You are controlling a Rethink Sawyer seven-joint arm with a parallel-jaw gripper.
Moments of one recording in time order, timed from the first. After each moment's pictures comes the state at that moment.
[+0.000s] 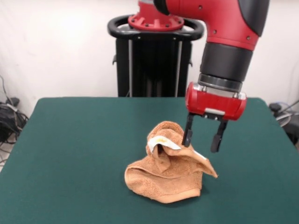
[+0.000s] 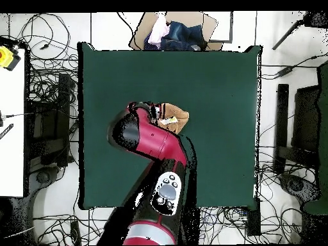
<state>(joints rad) 0.11 -0.56 -0.26 1.69 0.40 0.09 1.37</state>
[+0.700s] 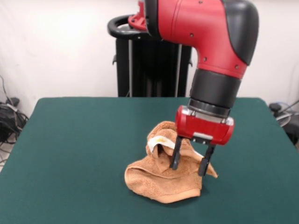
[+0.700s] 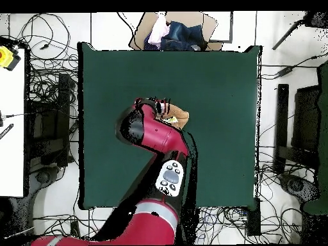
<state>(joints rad) 0.09 -0.45 -0.26 1.63 0.40 0.00 1.37</state>
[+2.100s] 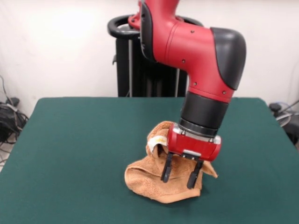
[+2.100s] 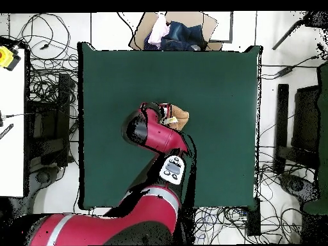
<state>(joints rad) 0.08 -0.36 -0.26 1.62 0.42 -0.06 1.37</state>
